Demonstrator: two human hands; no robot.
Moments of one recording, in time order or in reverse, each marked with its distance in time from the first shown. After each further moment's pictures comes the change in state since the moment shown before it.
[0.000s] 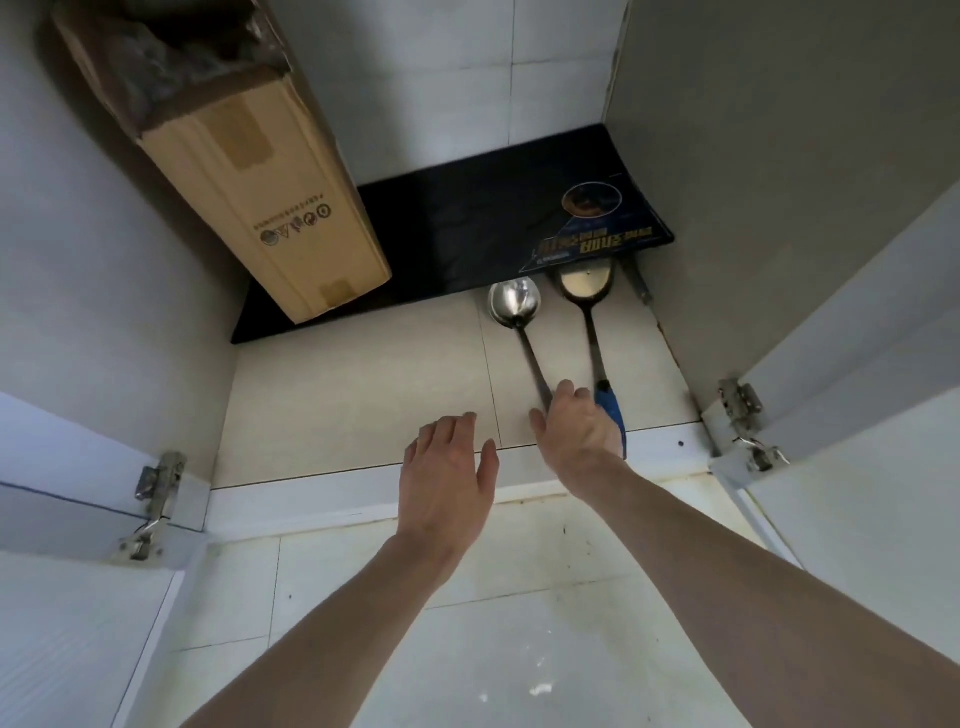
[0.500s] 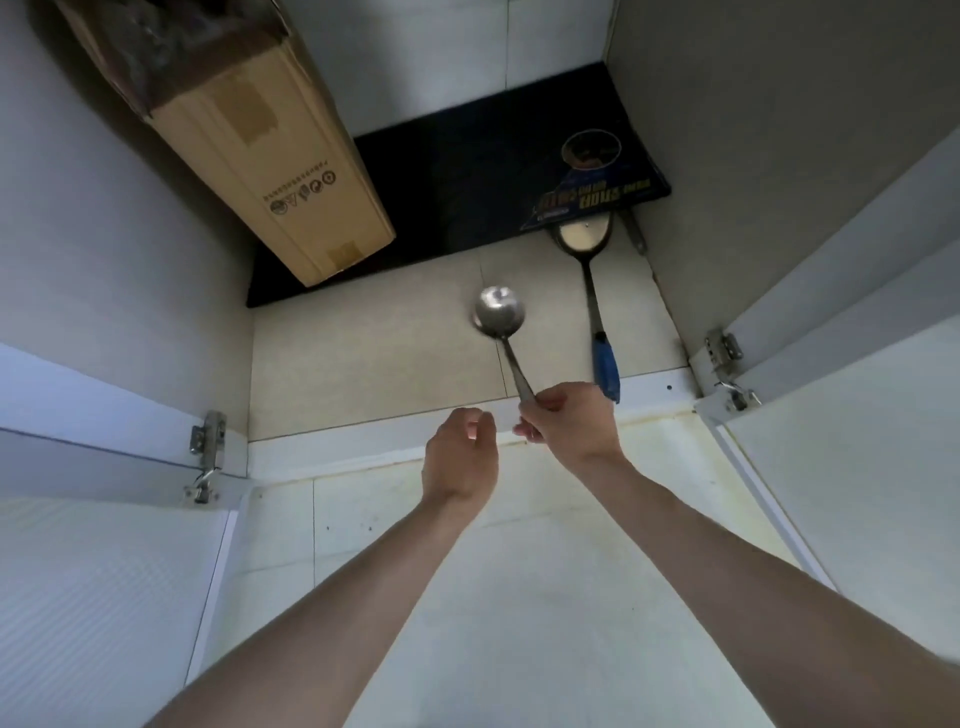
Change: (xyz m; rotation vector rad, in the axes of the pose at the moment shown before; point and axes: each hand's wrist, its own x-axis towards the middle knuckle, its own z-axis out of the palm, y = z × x) left_hand -0.028 0.019 -0.044 -0.635 -0.284 -0.520; right_hand -0.078 -0.008 -0.032 0.909 -0.151 0.199
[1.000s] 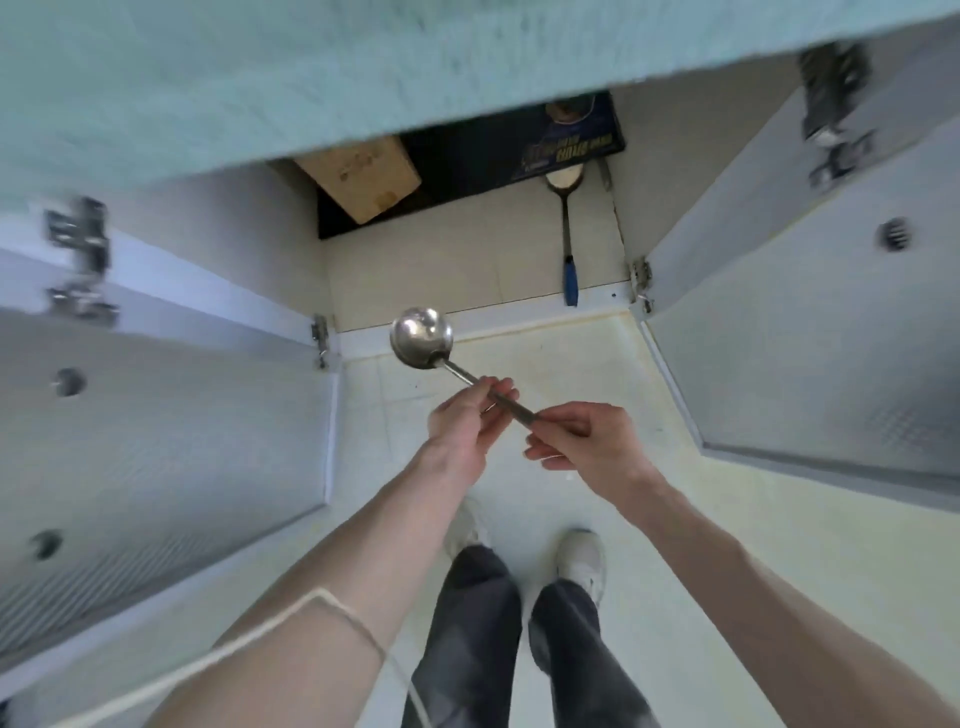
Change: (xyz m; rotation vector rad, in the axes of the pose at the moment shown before) left_hand -0.240 0.144 -0.121 -0.990 -0.101 -0.695; right_hand -0.298 -0.123 -0.152 0.306 -0.317 0.274
